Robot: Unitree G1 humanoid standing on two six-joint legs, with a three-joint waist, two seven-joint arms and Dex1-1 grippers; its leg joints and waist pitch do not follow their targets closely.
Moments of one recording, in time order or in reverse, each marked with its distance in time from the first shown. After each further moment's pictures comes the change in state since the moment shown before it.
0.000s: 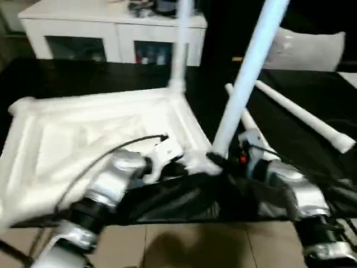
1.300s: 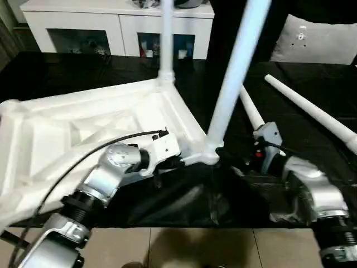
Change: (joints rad) left arm -0.040 0.130 -0.052 0.058 0.035 -0.277 -0.089; right arm 0.029 -0.151 -0.024 -0.061 0.031 -0.142 0.159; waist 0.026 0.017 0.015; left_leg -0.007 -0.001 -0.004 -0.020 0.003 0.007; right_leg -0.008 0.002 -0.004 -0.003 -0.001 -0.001
